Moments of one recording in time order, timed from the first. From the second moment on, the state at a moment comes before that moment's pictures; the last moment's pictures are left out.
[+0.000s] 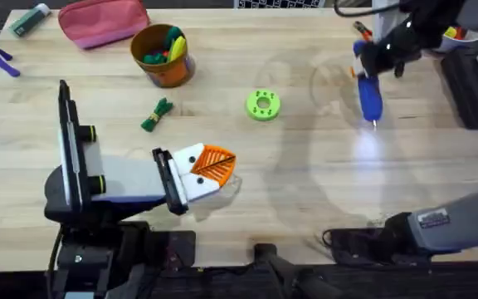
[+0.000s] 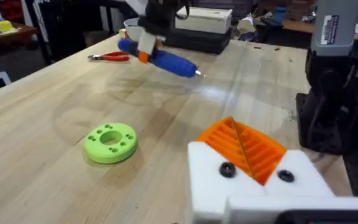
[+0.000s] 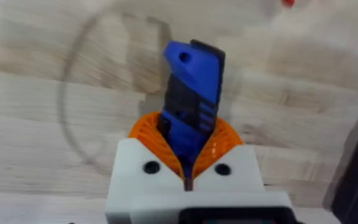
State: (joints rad) left arm 0.00 0.01 0.01 -0.12 1.19 0.08; right arm -0.03 1.73 1.29 -0.74 0.13 -0.27
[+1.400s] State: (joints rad) left arm 0.00 0.01 0.01 -0.12 1.19 0.08; right arm 0.83 0.85 1.11 -0.45 0.12 0.22
